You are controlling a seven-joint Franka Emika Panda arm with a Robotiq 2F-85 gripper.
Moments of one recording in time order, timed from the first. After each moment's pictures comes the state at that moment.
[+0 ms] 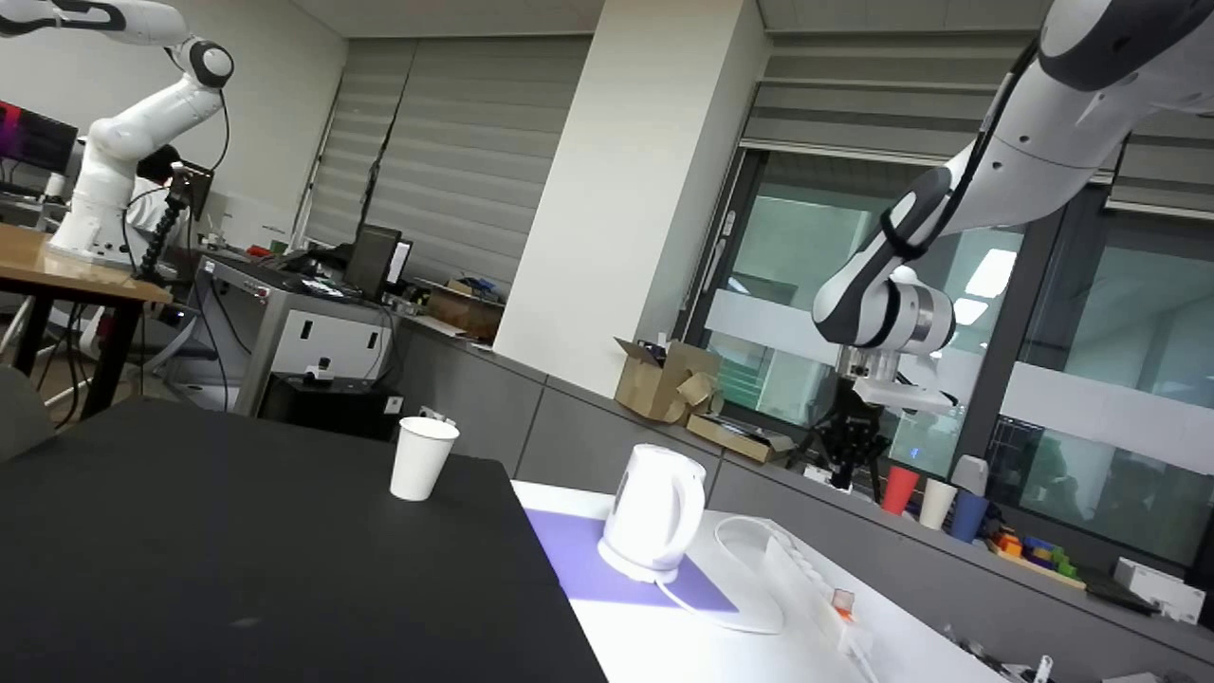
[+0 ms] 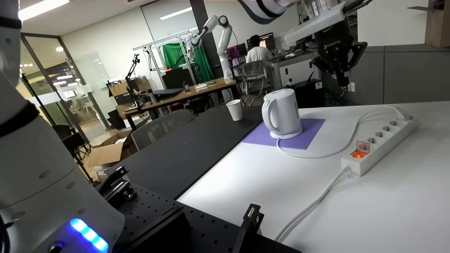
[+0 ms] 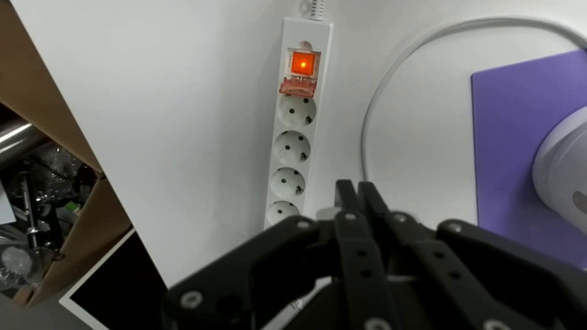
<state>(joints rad) -0.31 0.57 -0.22 -1.78 -0.02 2.44 -0.16</state>
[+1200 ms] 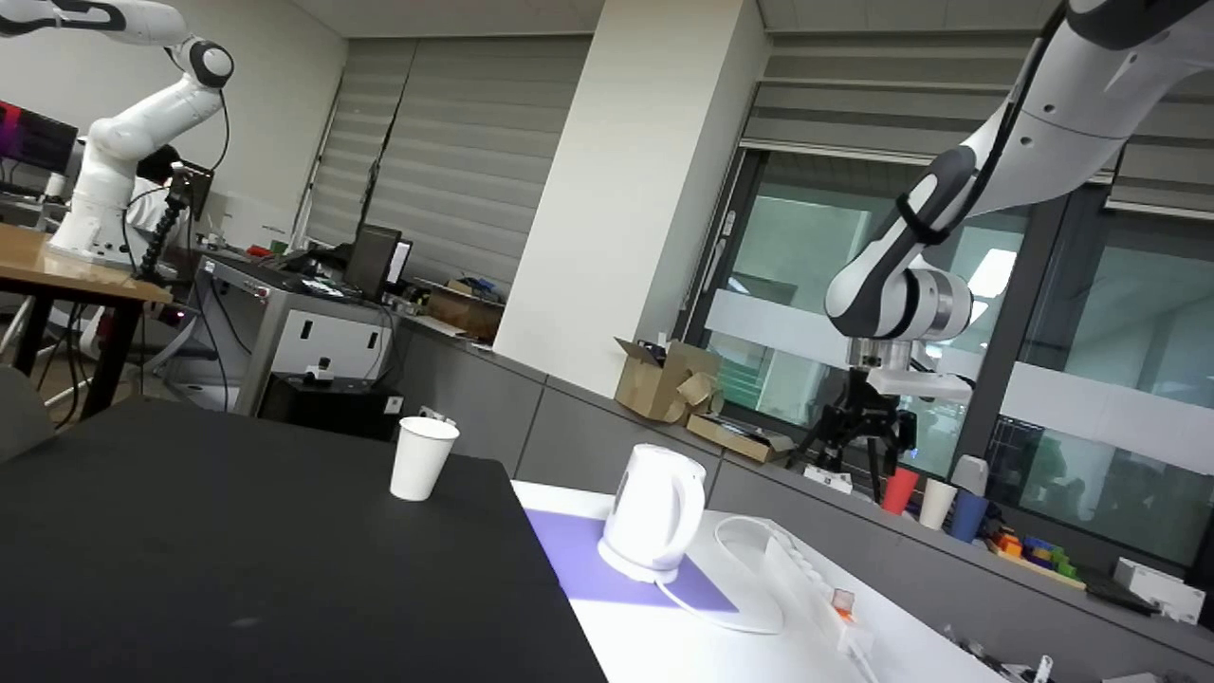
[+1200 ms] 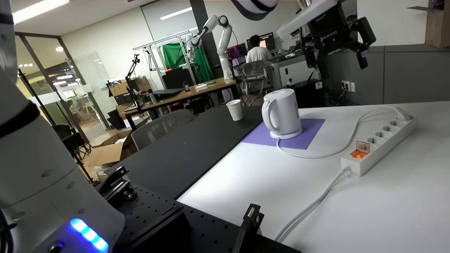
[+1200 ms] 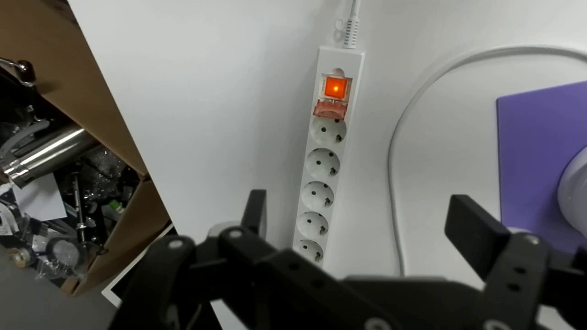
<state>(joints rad) -0.27 0.48 -0.27 -1.88 -0.14 2.45 -0.08</state>
